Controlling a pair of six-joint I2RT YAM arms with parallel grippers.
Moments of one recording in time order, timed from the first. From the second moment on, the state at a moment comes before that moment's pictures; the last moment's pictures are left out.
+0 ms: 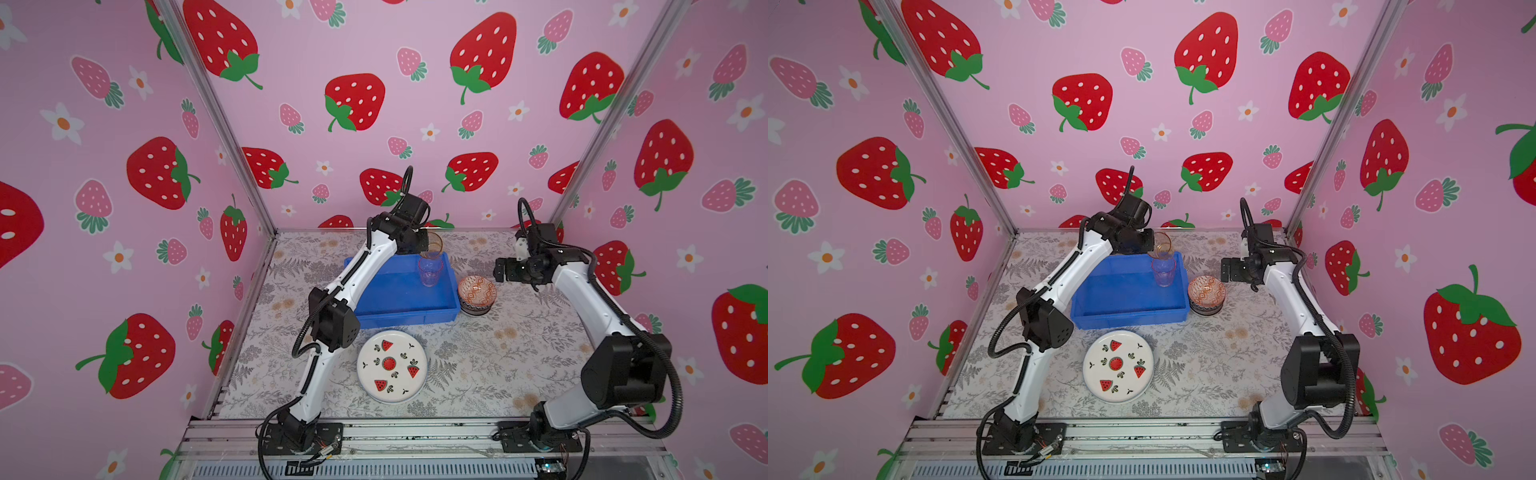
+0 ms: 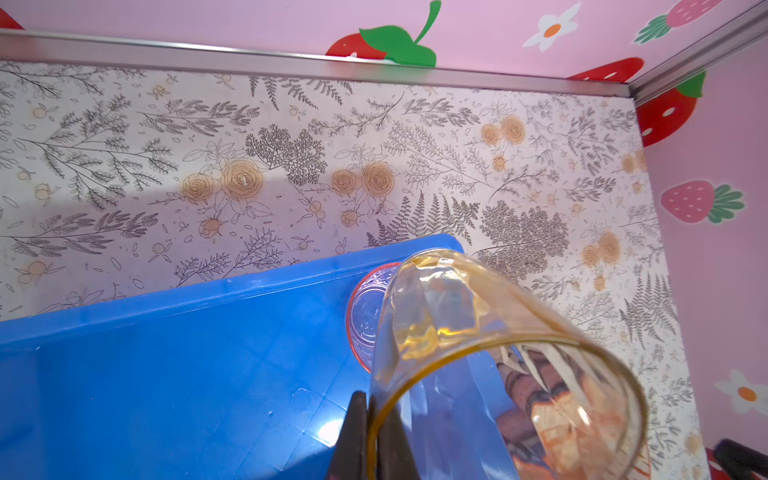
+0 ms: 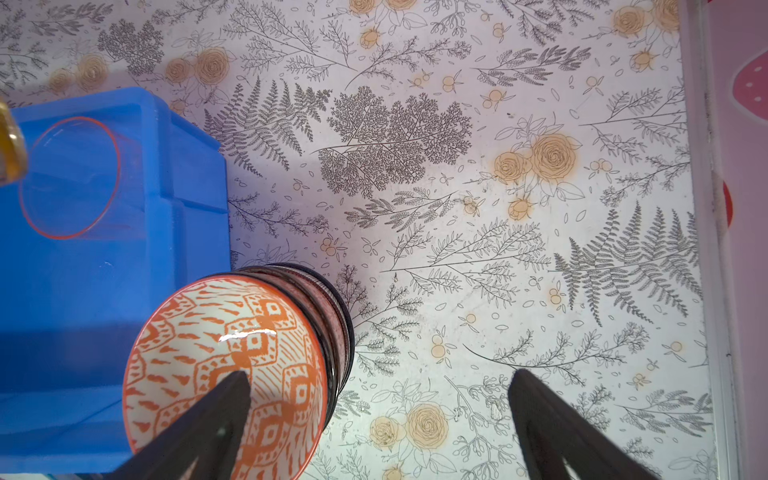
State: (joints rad) left arm -0.57 2.33 2.51 -1.10 -0.02 -0.49; right arm 0.16 1.56 1.39 -0.84 -0.05 0.08
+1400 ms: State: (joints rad) left arm -0.57 2.36 2.50 -1.12 -0.03 -0.44; right arm 0.15 1.58 1.39 -0.82 -0.07 0.08
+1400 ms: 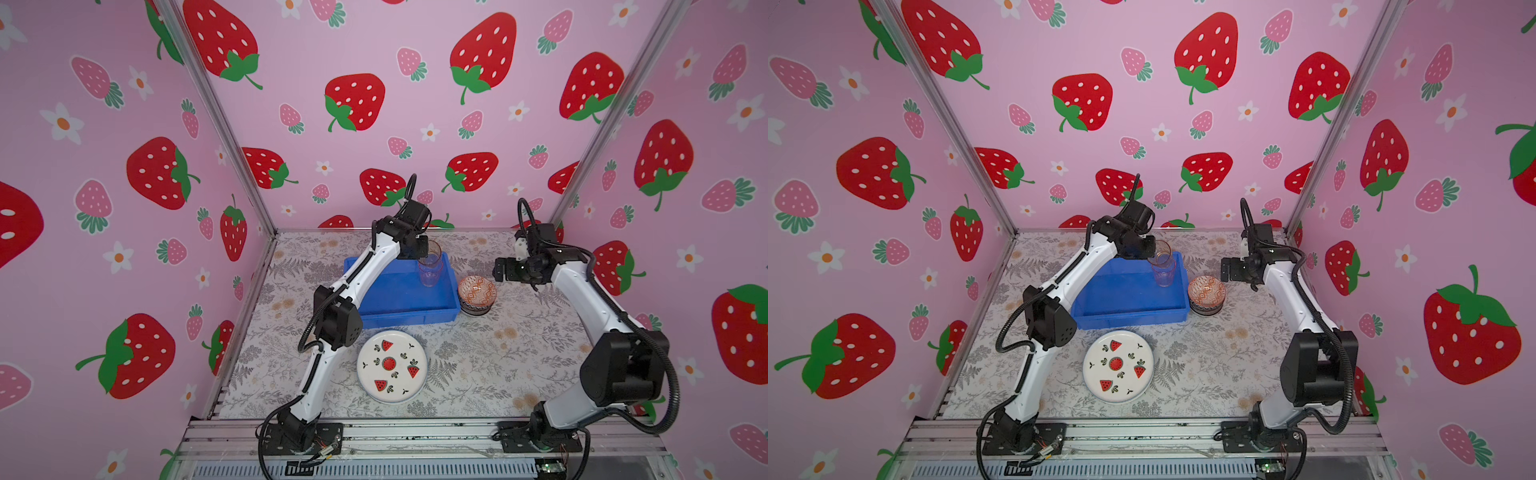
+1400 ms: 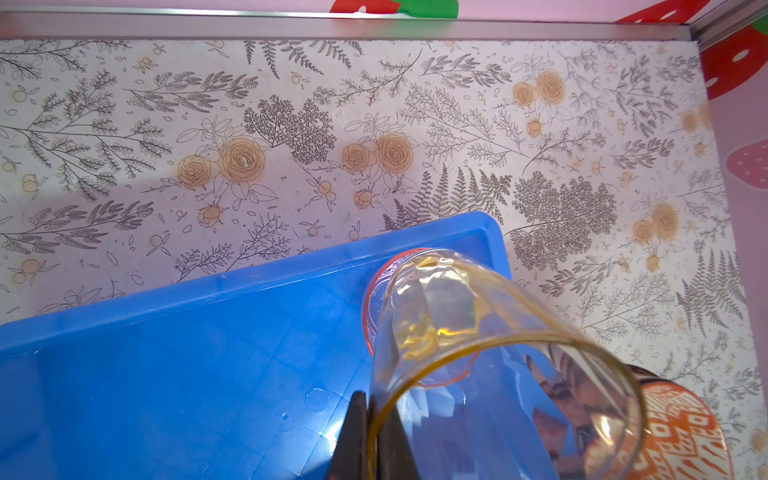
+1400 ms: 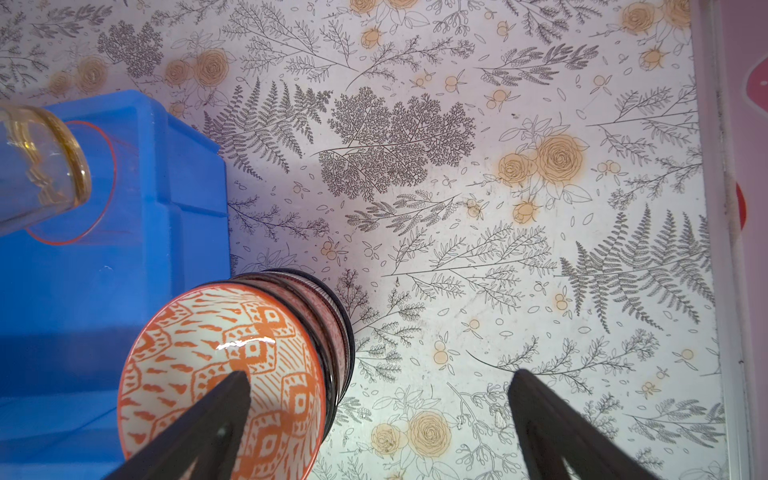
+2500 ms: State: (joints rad) left arm -0.58 2.37 2.50 -1.12 -0.04 -0.44; right arm 0.15 1.58 1.38 -0.82 -0.07 0.08
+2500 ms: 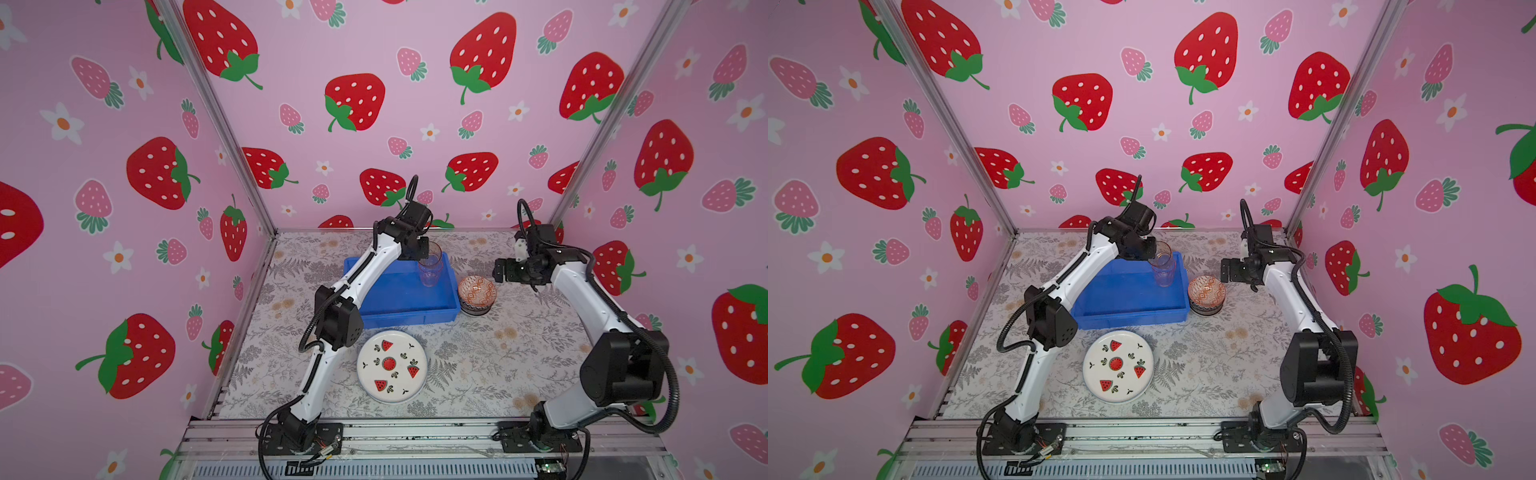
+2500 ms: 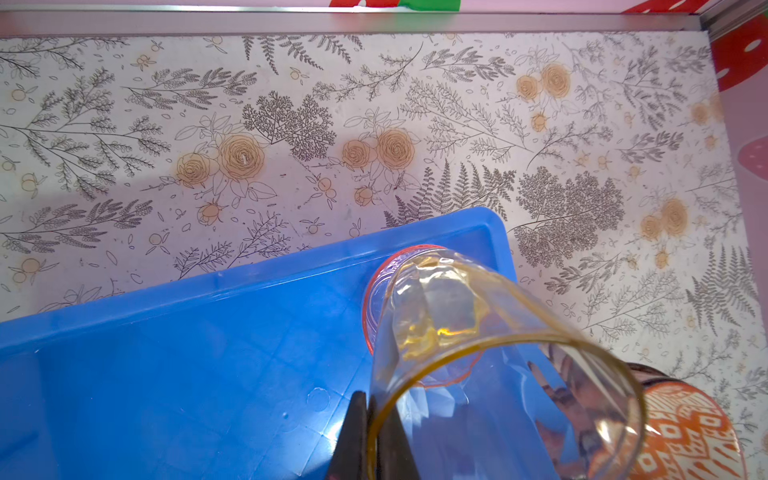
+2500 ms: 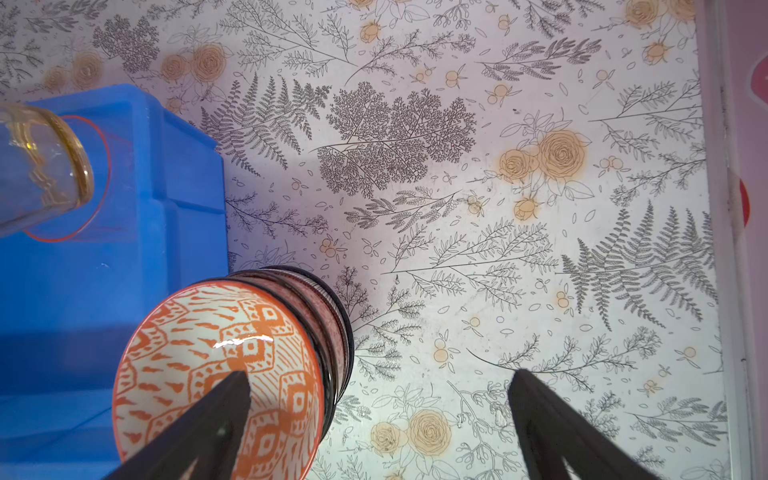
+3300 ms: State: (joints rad) left arm -0.58 2.41 2.50 -1.11 -0.02 -0.44; right arm 0.15 1.58 1.38 -0.82 -0.07 0.08
